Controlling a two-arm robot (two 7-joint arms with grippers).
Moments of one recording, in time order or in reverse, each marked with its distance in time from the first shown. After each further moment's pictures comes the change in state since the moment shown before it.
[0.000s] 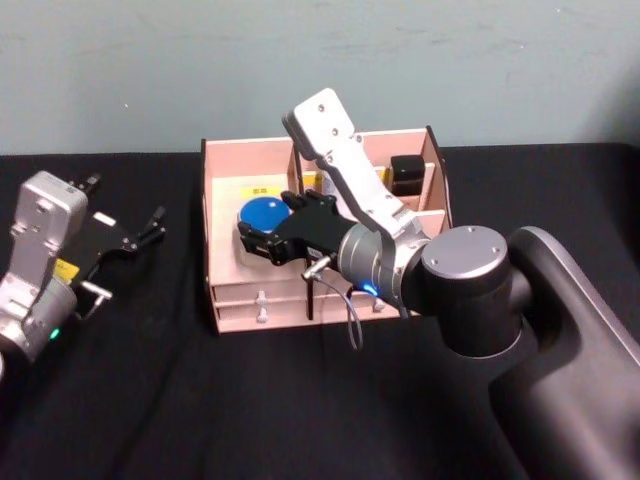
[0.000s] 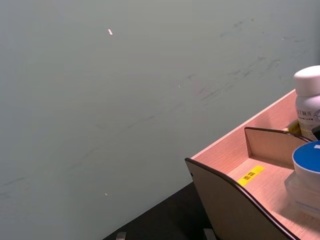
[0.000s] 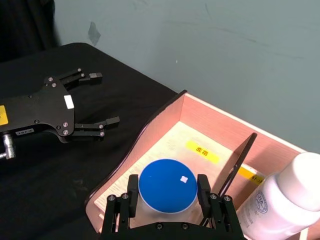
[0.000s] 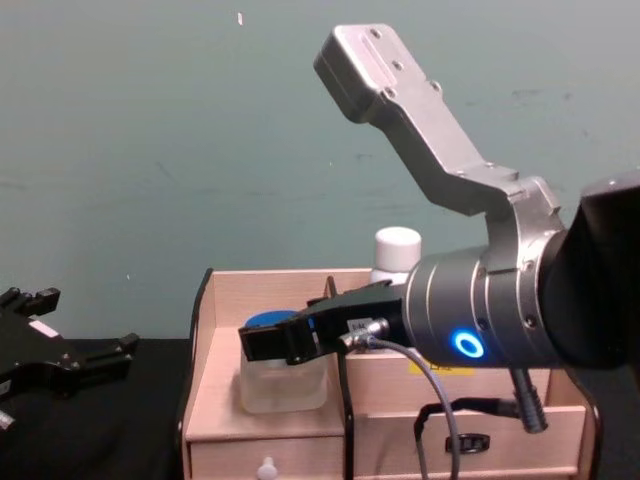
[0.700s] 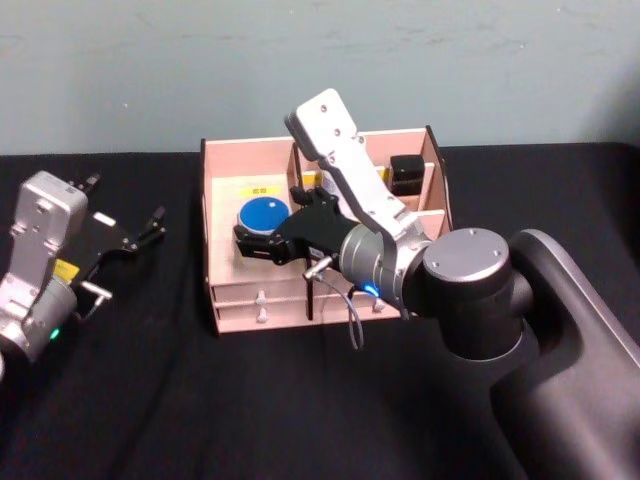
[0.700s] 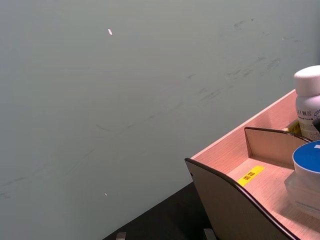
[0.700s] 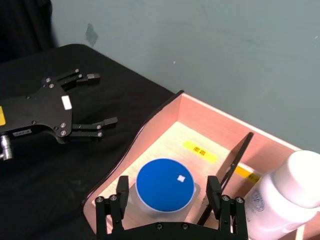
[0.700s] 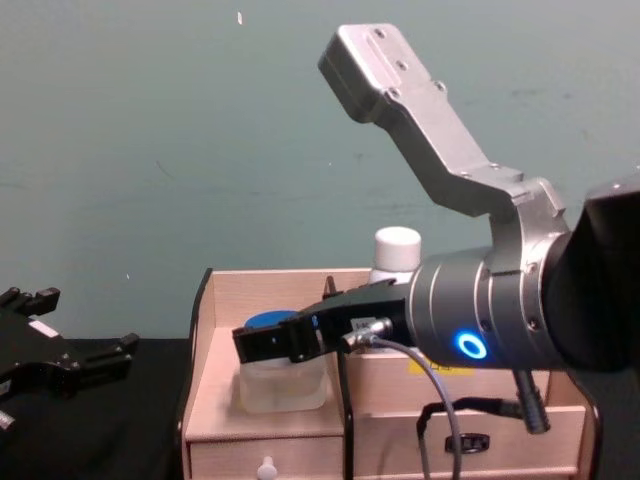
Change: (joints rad) left arm 0.000 0.000 0.000 0.000 0.000 0.000 0.000; right arm -0.007 -0.001 0.004 -0.004 -0.001 -0.011 -0.011
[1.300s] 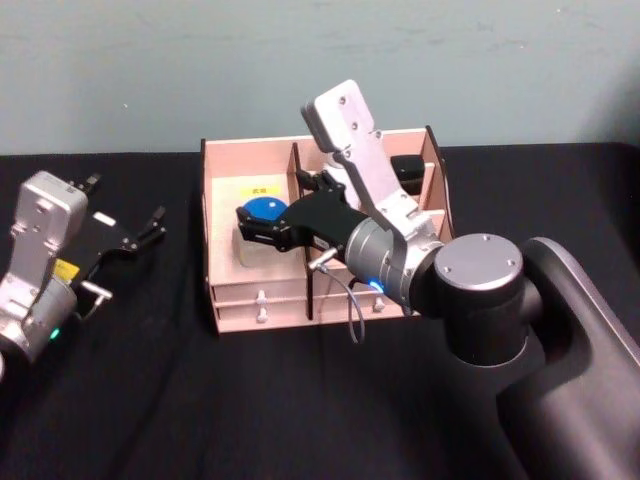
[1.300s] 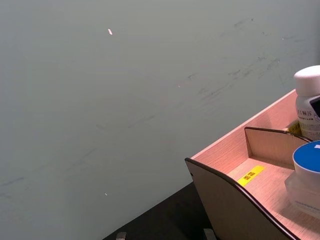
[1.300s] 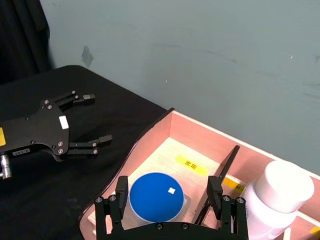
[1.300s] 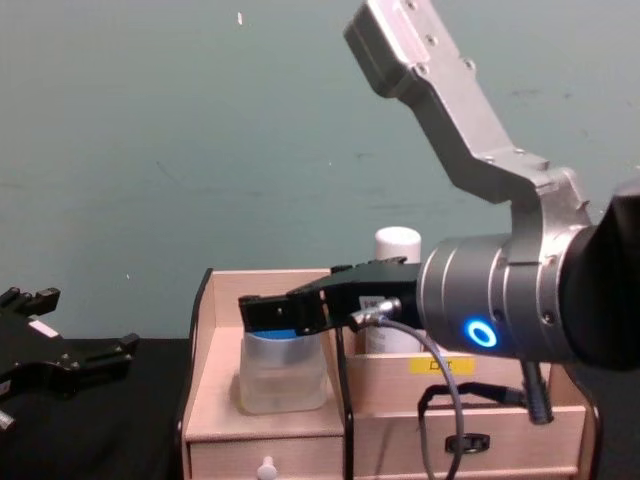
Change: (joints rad) left arm 0.000 0.000 0.000 0.000 0.000 0.000 0.000; right arm -0.028 -0.007 0.022 -0.023 0.019 -0.069 -0.027
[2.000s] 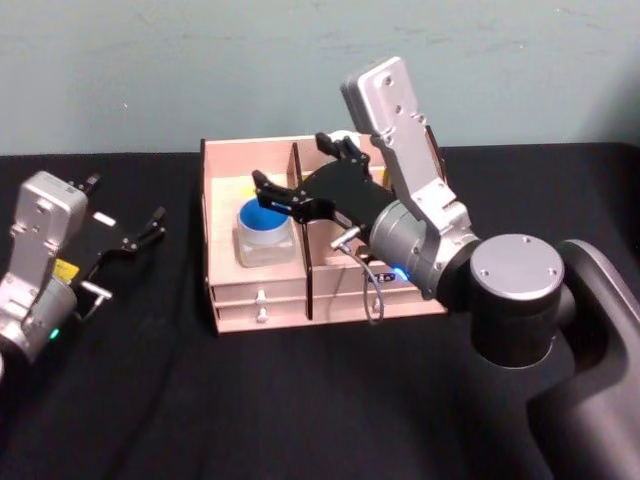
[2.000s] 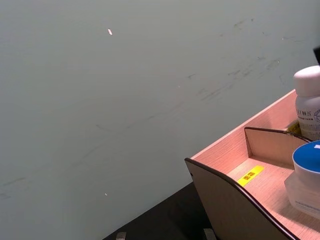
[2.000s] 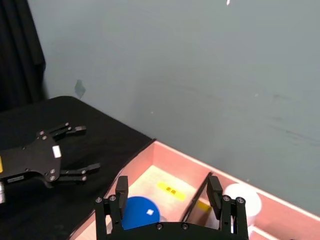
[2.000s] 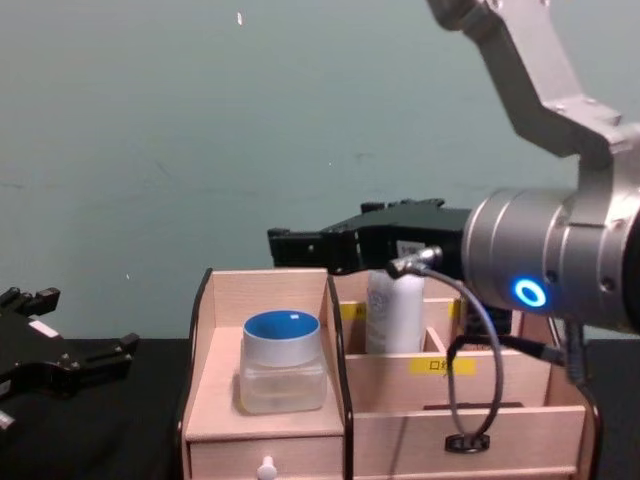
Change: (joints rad) left arm 0.000 0.000 0.000 0.000 0.000 0.000 0.000; right arm -0.033 0.041 0.024 -0.076 0.039 -0.110 -0.031
